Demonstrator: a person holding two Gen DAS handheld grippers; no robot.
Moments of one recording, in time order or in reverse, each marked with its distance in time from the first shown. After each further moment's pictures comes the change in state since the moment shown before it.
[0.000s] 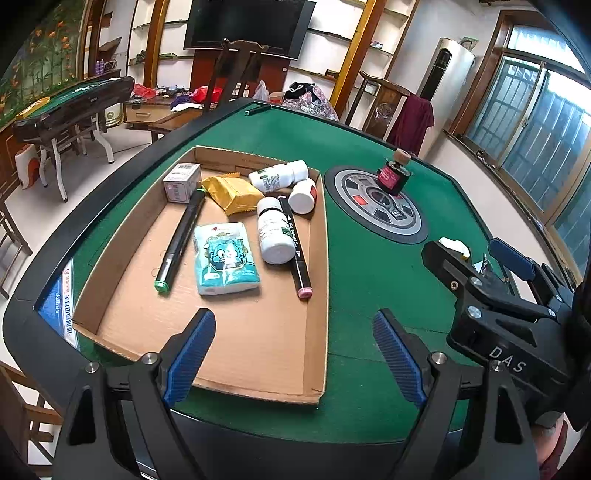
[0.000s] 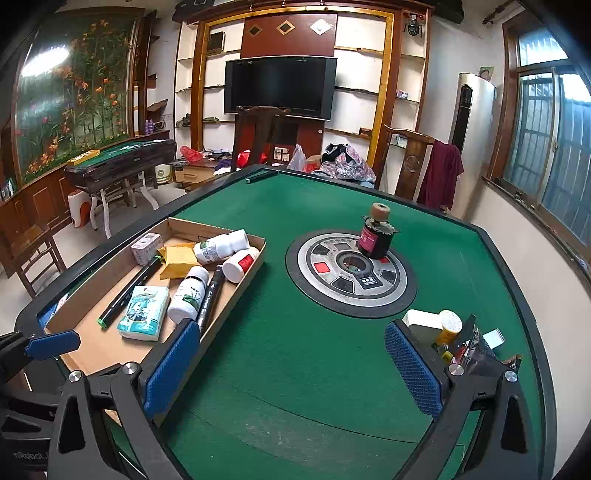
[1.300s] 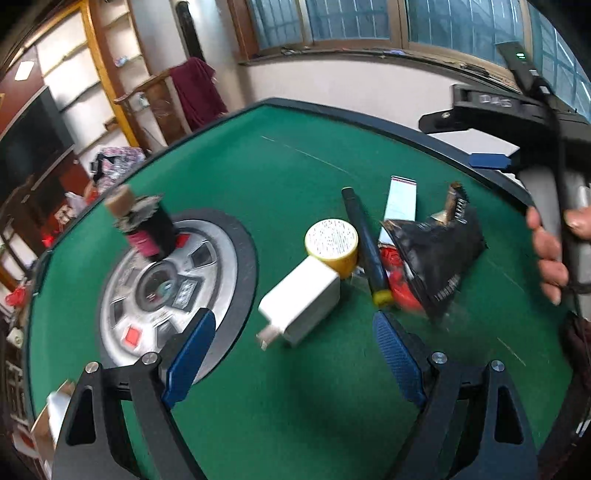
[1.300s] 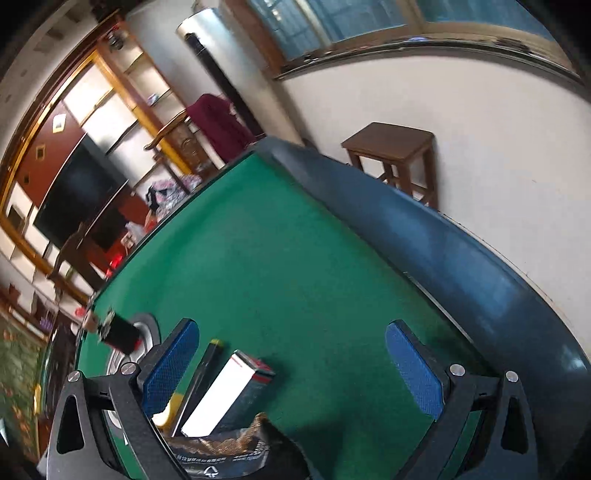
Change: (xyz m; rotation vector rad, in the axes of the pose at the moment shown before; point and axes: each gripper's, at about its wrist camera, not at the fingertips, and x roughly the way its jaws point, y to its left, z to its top) left arm 0.183 -0.256 0.048 0.903 0.104 -0.255; right arm 0.043 -0.369 -0.083 0.945 0.046 -0.244
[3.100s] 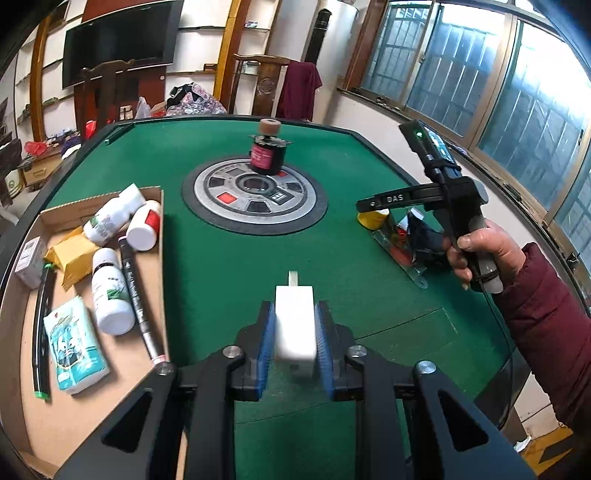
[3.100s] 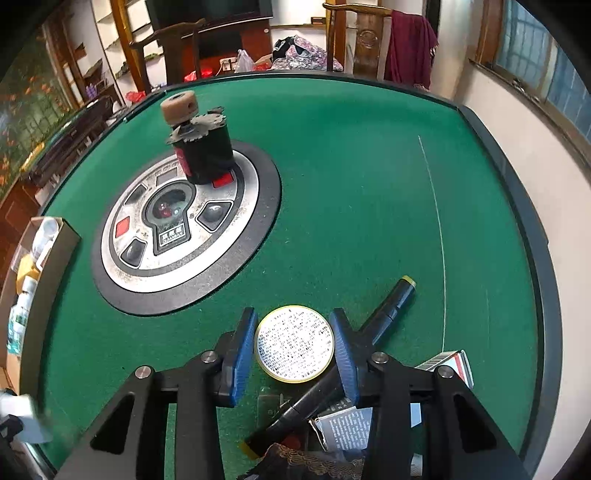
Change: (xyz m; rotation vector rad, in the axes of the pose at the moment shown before) left arm -0.137 0.043 -0.146 -0.542 -0.135 -0.008; right arm 0.081 0.156 -0.069 -0.781 0.383 0.074
